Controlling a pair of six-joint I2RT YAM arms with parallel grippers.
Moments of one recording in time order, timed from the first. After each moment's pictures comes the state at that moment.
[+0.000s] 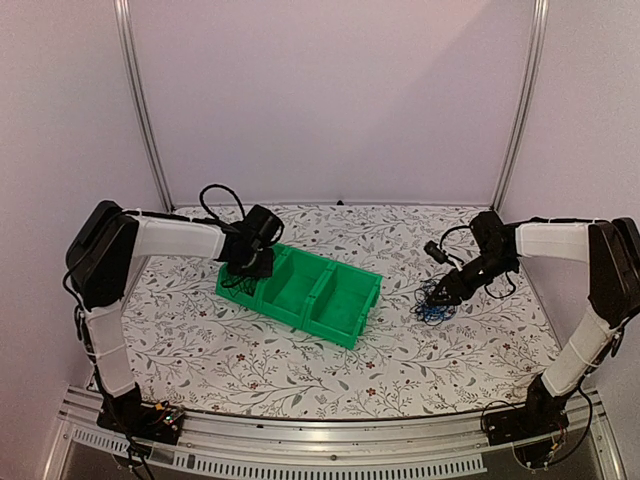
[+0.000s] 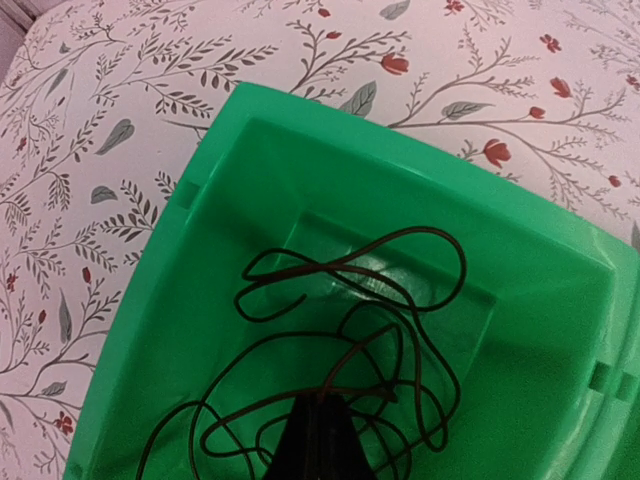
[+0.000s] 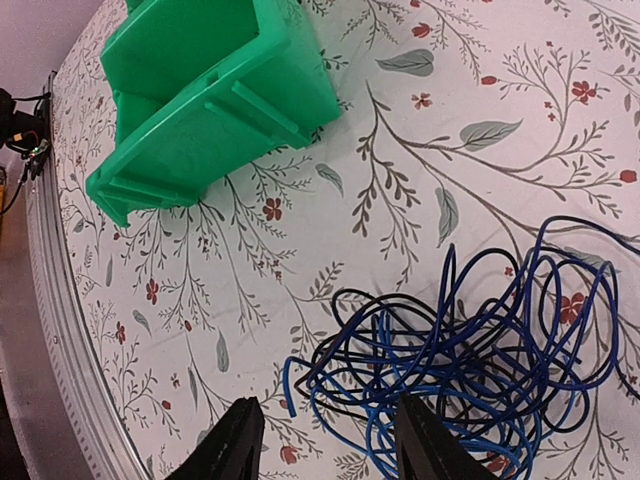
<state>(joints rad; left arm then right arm) -0.63 1.94 1.27 -0.37 -0.48 -0.51 0.23 1.65 1.00 -0.64 -0.68 -0.46</state>
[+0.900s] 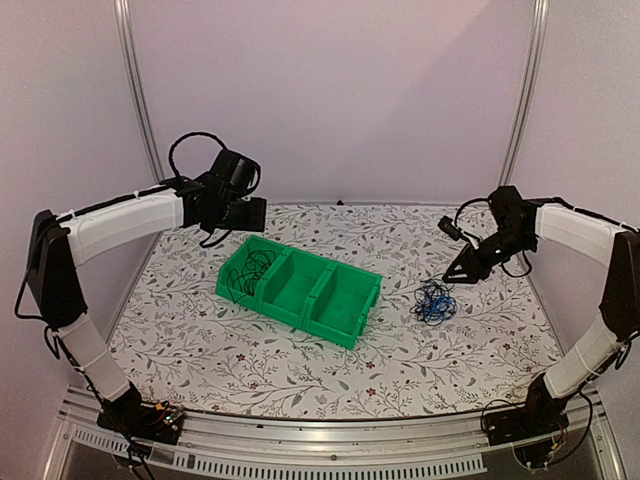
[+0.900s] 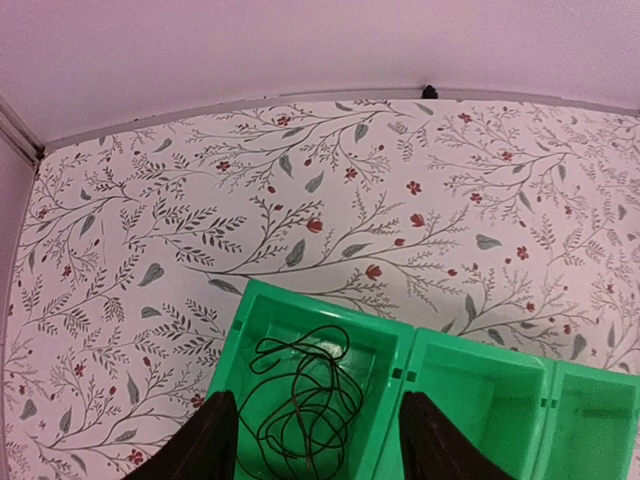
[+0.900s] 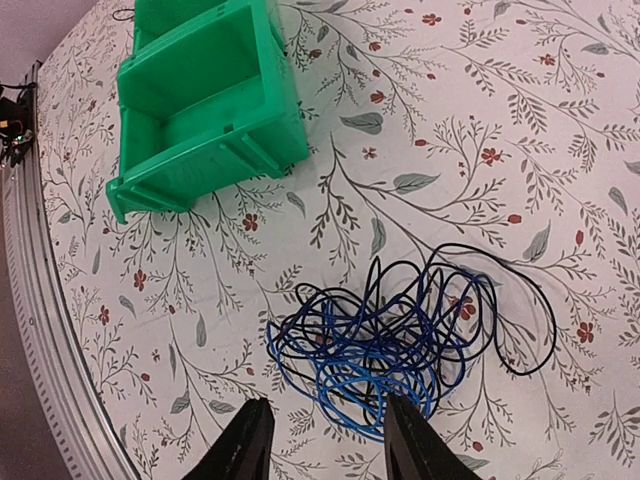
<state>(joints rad) -0.61 1.70 1.43 -0.52 -0.39 -0.38 0.17 1.54 1.14 -0.82 -0.63 -0.60</state>
